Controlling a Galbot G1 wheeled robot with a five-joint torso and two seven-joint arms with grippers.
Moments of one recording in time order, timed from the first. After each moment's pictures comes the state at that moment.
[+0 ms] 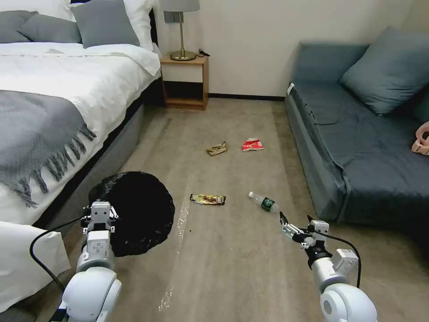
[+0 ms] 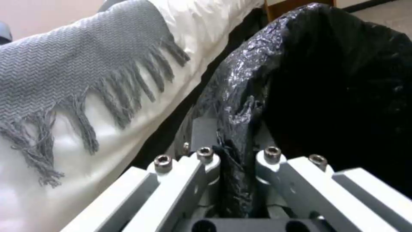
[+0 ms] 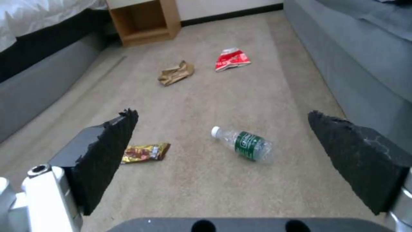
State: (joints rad) left arm 1.48 -1.20 -0.54 -2.15 -0.01 0.38 -0.43; right arm -1.55 1.38 0.60 2.03 0.40 -0.20 0.00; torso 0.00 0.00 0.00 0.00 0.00
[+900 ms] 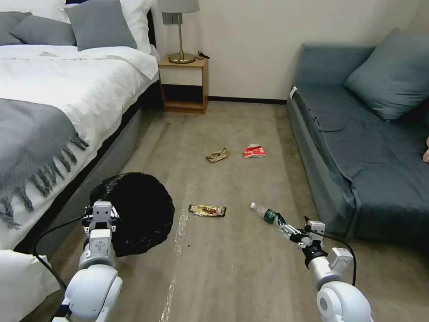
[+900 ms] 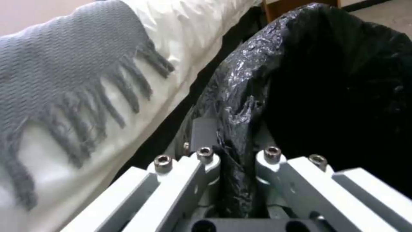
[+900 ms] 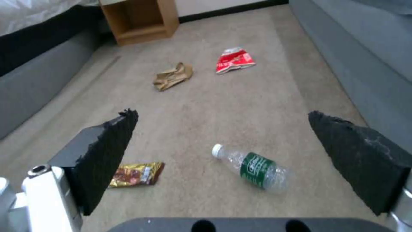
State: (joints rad) left arm 1.46 -1.20 -0.53 -2.11 -0.01 0.38 -0.42; right arm -1.52 1.38 0.59 1.98 0.40 -0.20 0.00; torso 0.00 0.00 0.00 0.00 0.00
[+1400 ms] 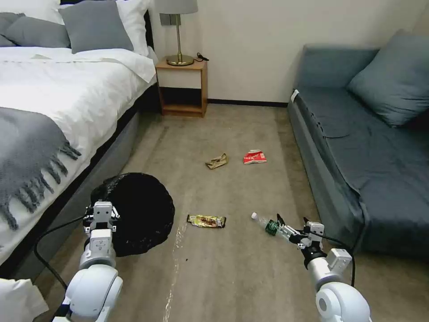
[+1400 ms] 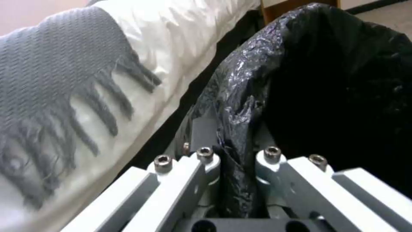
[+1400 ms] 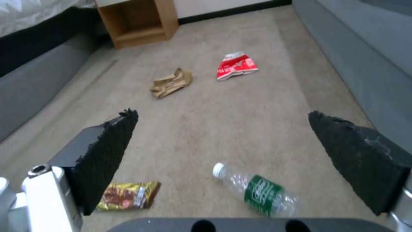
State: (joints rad) left arm 1.47 -1.20 -0.53 -2.11 -0.01 0.37 -0.42; right arm -1.53 1.38 0.59 1.98 0.40 -0.19 0.00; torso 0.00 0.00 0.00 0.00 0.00
